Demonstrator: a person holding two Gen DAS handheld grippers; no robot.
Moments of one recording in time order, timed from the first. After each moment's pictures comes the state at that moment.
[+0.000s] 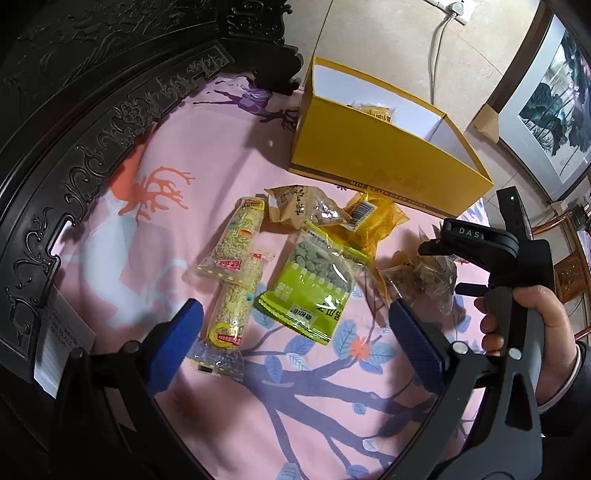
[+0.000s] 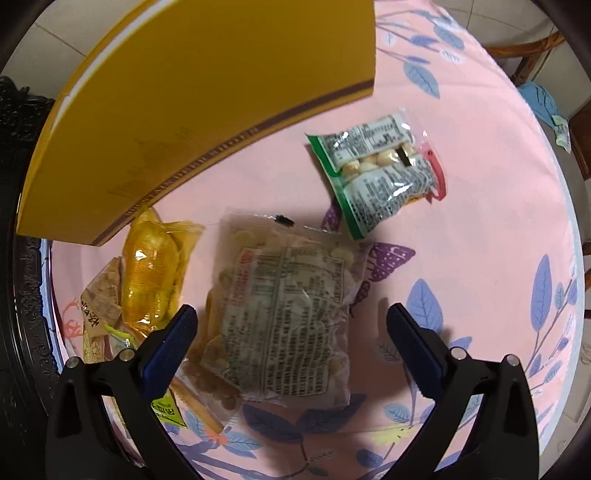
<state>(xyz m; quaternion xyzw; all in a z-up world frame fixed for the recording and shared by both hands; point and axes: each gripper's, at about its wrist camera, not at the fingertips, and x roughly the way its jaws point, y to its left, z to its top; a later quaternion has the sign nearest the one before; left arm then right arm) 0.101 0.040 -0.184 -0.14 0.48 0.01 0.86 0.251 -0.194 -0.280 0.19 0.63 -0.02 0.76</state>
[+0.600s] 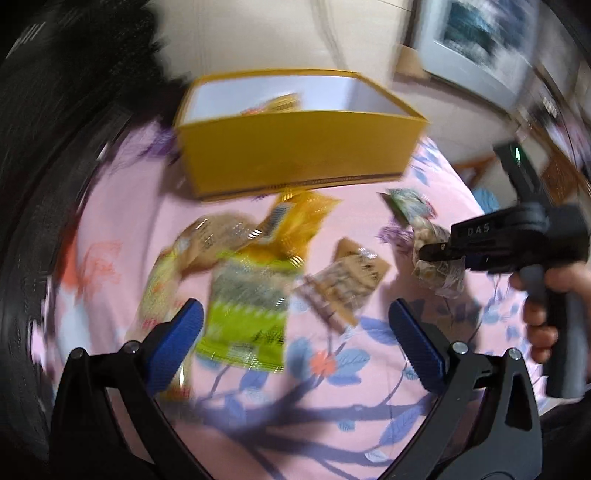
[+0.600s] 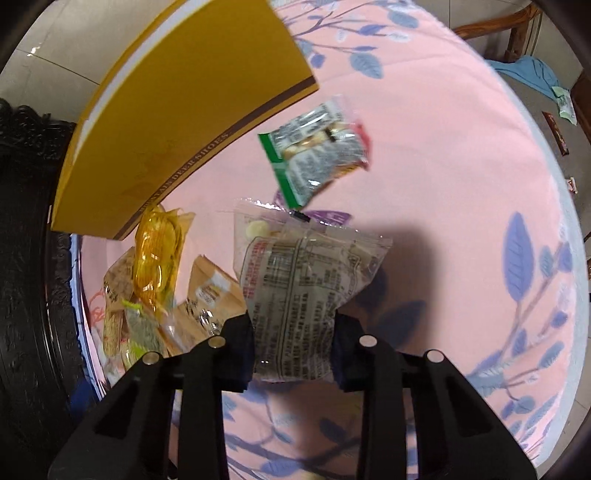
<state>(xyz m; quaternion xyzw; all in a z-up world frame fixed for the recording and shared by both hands) 0.122 -0.051 -0.188 0.04 0.45 -0.11 0.88 0.196 -0.263 -0.272 0.25 0.59 0.03 0.77</state>
